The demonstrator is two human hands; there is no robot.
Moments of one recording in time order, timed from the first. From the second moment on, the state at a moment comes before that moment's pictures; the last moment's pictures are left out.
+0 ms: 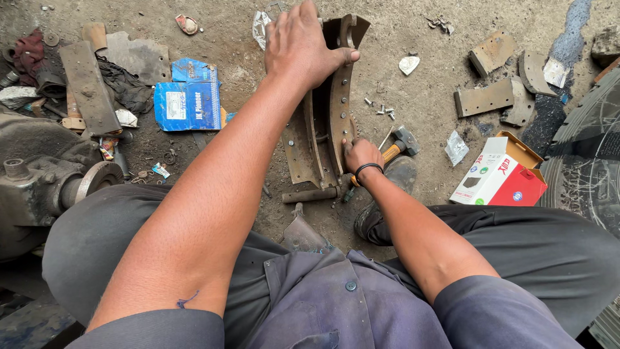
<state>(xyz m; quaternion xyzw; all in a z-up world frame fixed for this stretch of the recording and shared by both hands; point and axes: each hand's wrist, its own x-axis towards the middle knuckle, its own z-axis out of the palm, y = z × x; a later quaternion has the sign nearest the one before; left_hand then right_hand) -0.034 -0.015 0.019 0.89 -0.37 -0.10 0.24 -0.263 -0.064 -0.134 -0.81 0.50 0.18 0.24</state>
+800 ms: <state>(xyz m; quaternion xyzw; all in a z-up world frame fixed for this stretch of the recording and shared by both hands) -0.033 -0.025 0.031 0.90 -0.35 -0.12 0.25 -0.231 -0.145 -0.107 -0.72 0.42 -0.05 0.55</state>
